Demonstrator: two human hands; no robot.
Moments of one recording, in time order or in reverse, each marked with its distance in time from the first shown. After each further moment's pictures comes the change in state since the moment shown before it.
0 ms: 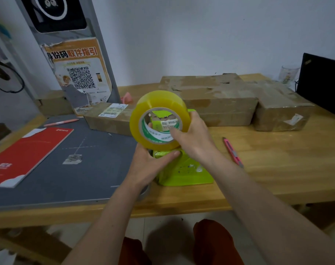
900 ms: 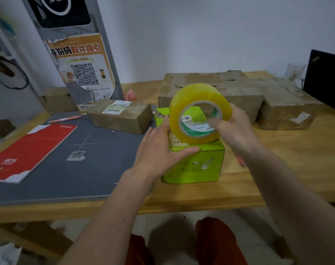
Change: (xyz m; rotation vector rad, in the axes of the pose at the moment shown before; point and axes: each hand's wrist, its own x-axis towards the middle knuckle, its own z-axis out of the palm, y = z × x) left_hand 0.012 0.037 0.005 0.731 -0.143 0.085; right_hand 0.020 0.034 -0.056 0.048 0.129 0.090
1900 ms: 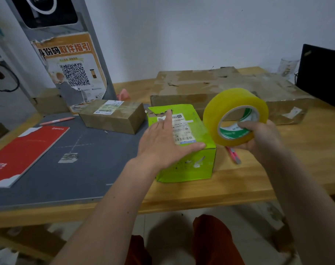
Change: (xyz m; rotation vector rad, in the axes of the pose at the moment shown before) left_hand 0.017 0.030 0.008 0.247 -0.183 -0.076; right_hand 0.003 0.055 -0.053 0.650 0.091 0.339
